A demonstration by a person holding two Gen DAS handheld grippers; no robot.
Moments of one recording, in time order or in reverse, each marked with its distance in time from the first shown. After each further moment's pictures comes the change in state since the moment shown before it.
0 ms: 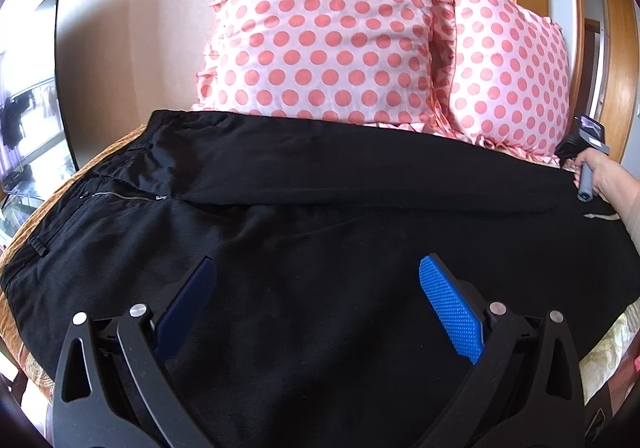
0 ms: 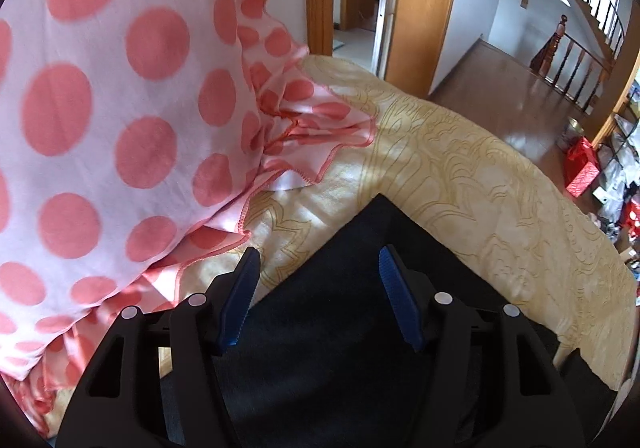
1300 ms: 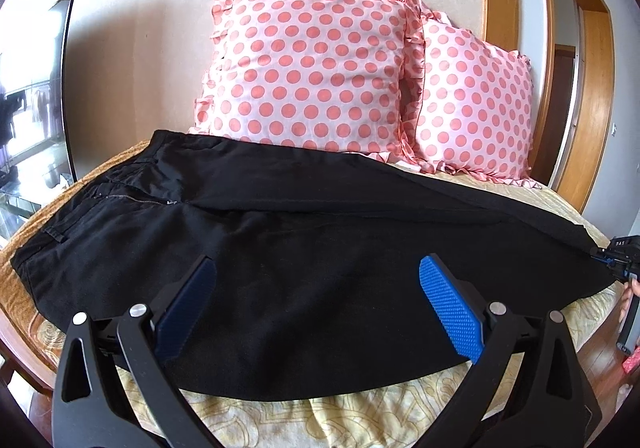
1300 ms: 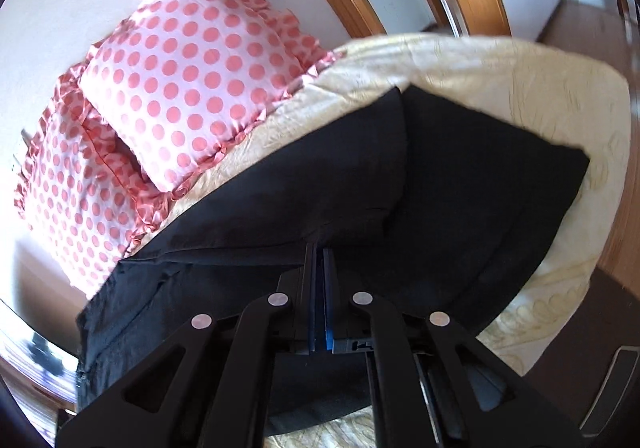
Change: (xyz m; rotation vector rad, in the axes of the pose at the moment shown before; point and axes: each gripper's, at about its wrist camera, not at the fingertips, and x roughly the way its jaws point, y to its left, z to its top) left arm -0.071 0.001 -0.021 -0.026 -0.122 -0.077; right arm -0.138 -0.227 -0.212 0.140 -0.036 0.706
